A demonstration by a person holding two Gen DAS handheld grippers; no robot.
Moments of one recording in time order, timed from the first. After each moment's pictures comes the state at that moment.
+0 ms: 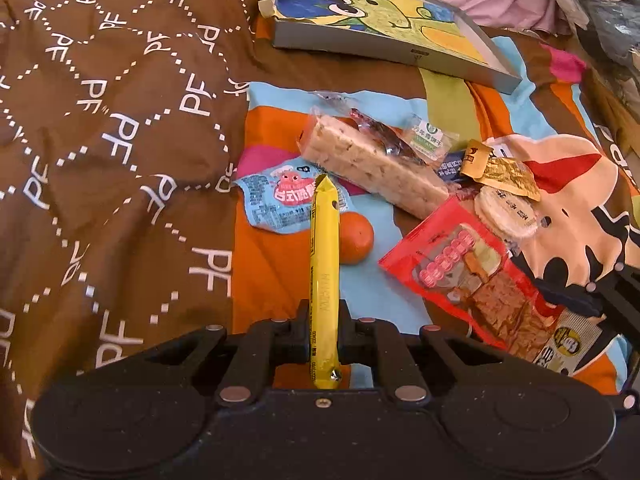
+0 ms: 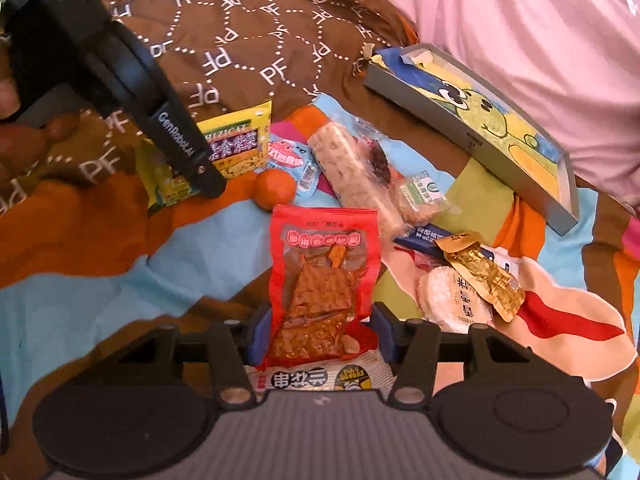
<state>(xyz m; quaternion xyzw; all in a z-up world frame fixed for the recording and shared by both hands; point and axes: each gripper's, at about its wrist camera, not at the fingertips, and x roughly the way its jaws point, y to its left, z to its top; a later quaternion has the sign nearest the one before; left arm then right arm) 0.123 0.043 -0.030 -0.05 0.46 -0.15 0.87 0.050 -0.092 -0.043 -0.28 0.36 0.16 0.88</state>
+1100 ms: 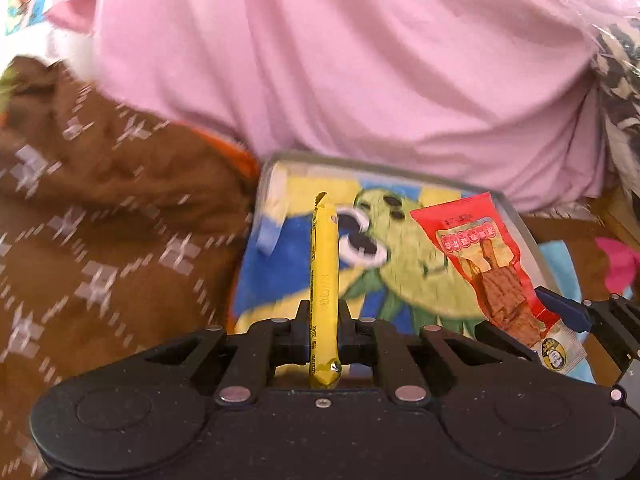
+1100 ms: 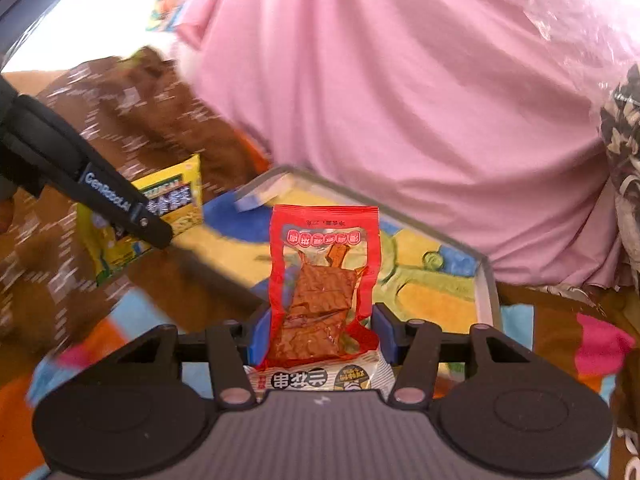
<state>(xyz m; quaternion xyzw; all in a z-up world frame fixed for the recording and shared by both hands) 0.361 0.006 0.069 -0.07 0.30 -0.11 0.94 0.260 -0.140 0.024 -0.18 0.20 0.08 0.96</state>
